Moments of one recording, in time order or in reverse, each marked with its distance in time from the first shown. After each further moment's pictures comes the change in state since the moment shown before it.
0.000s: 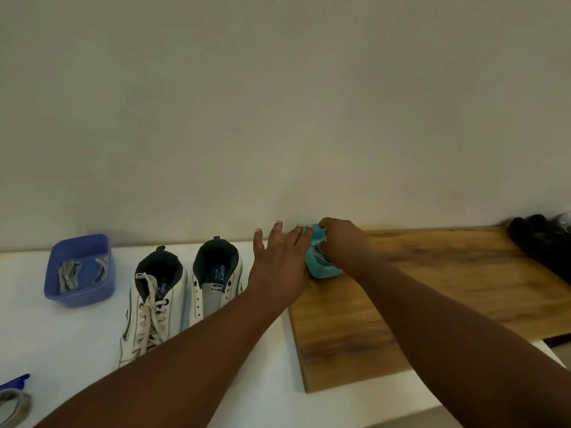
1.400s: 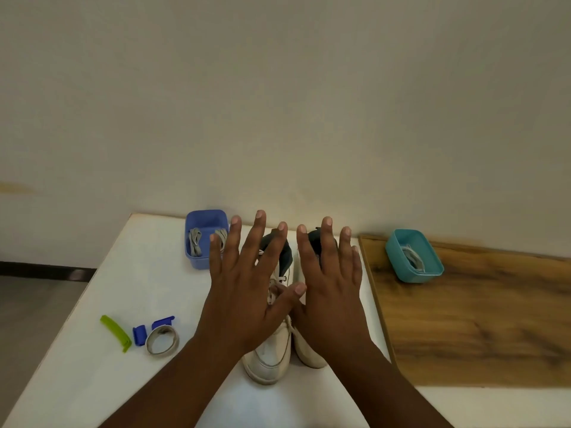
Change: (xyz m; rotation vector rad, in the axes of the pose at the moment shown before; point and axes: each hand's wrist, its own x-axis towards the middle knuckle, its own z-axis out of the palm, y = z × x) left_hand -0.180 -0.177 -0.103 -0.058 0.270 -0.140; right_hand -0.161 -0.256 0.026 0.165 0.258 -0.346
